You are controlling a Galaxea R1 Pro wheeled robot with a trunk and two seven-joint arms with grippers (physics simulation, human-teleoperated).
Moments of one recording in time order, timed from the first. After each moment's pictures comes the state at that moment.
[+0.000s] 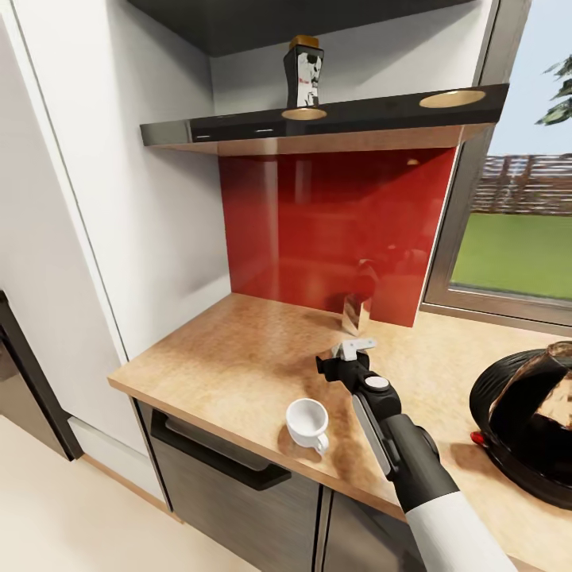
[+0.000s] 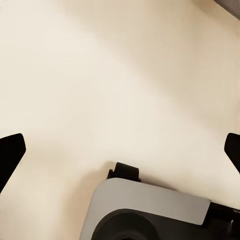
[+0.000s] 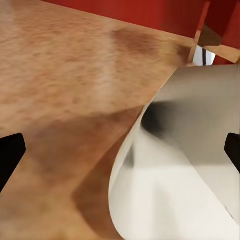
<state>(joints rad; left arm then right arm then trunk) 0.04 -0.01 0.30 -0.36 0.00 -0.25 -0.01 -0.61 0.09 0.21 -1.24 -0.01 0.55 -0.08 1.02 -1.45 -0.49</state>
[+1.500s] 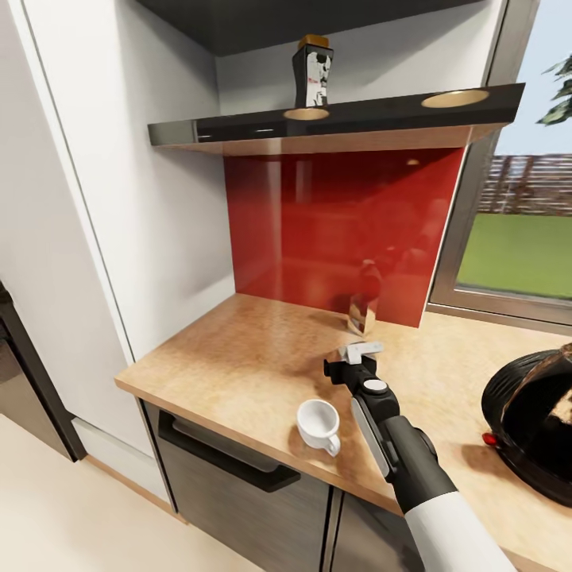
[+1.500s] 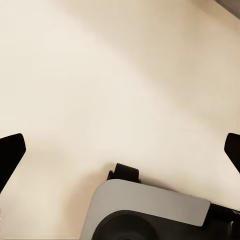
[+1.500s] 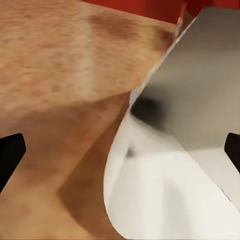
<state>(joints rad) 0.04 -0.01 0.30 -0.36 0.00 -0.25 -0.01 -0.61 0.09 0.21 -1.20 -0.02 0.55 -0.19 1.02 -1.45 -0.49</state>
